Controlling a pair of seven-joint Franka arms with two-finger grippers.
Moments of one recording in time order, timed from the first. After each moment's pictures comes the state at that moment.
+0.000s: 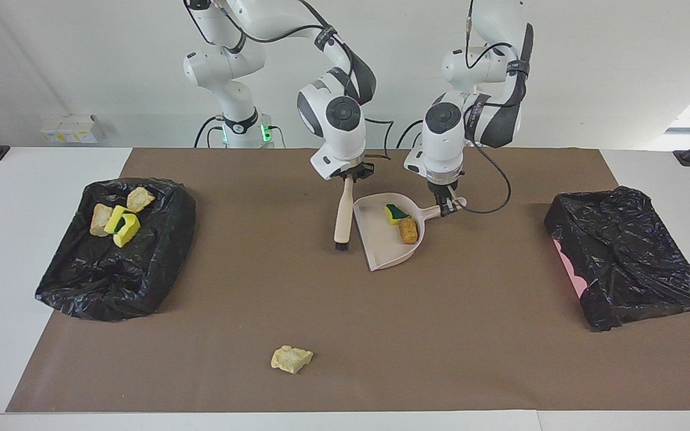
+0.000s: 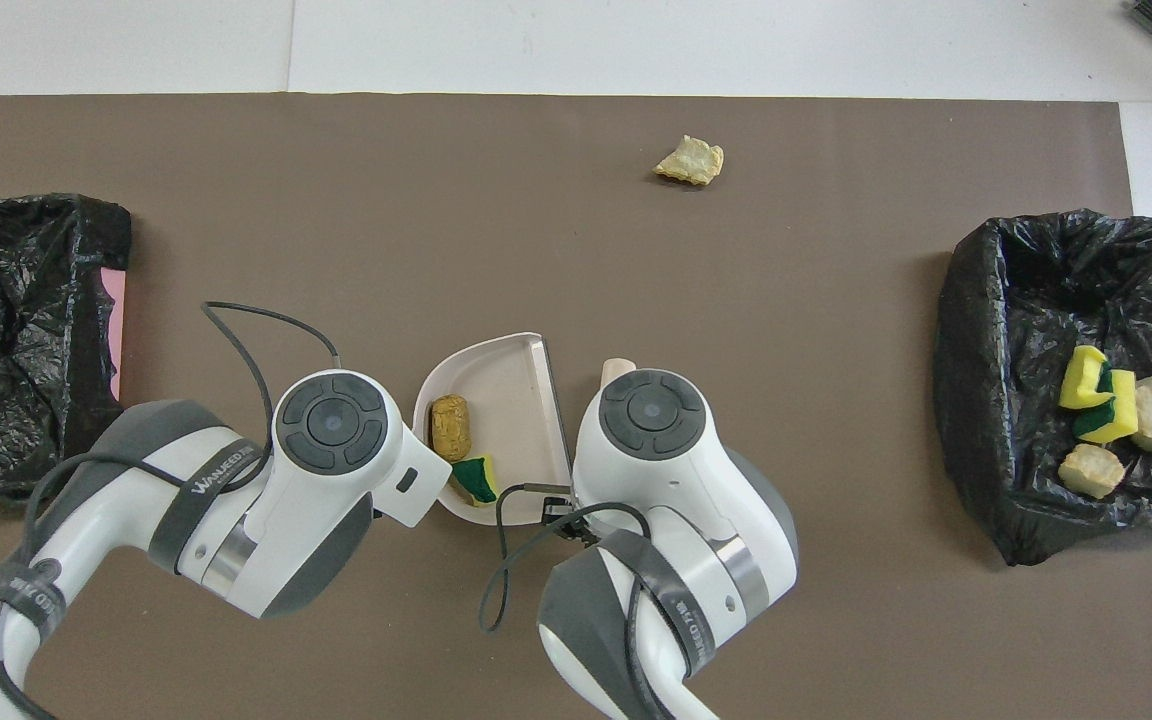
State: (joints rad) left arm 0.00 0.03 -0.52 -2.21 0.22 2.09 0.79; right arm 0.45 0.16 0.20 -1.98 0.20 1.88 0.70
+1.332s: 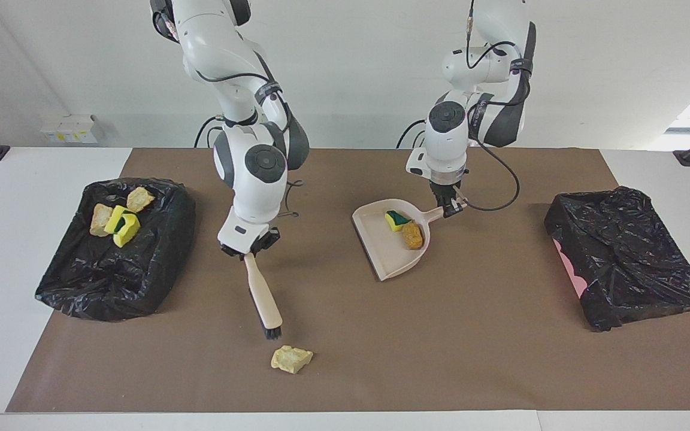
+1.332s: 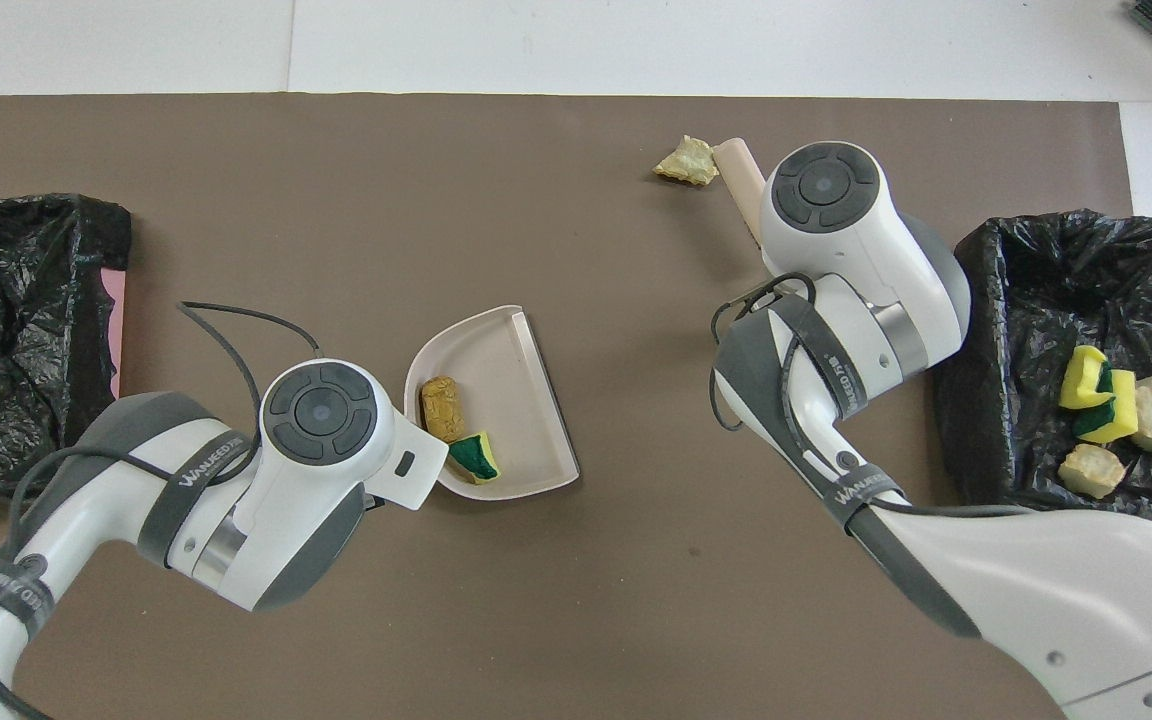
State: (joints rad) left arm 0.00 0.03 -0.50 -2.19 0.22 2.08 0.68; right arm 0.14 0.48 0.19 -1.55 -0.42 1.92 0.08
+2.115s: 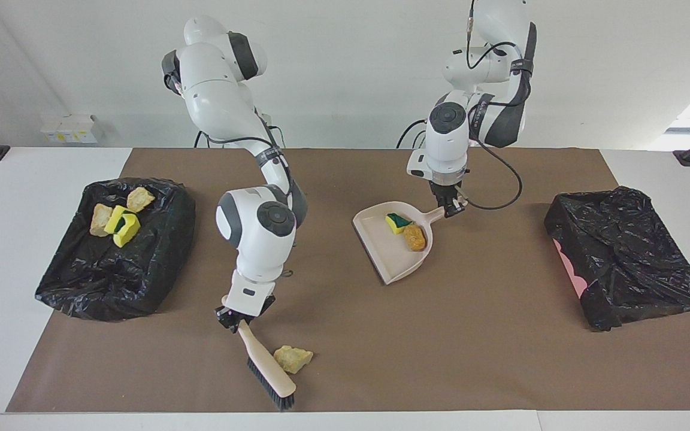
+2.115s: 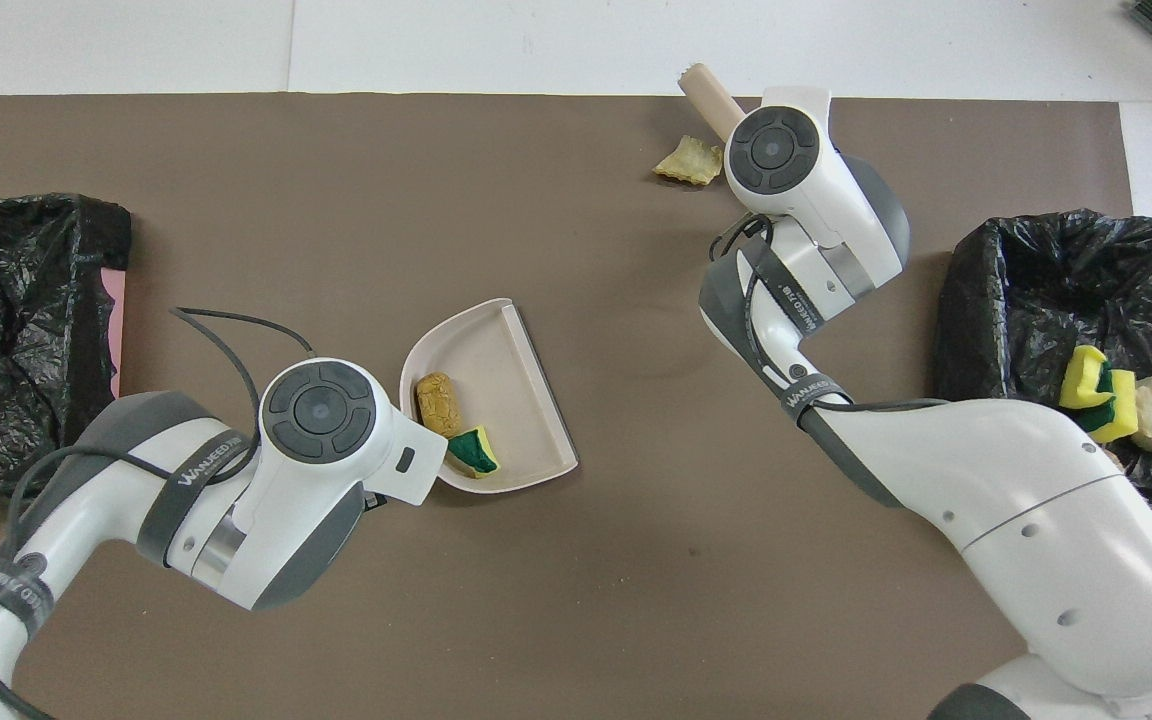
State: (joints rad) left arm 0.01 0.03 -0.50 -2.19 0.22 2.08 0.62; right arm 0.14 0.81 0.18 -1.19 -0.65 2.06 -0.07
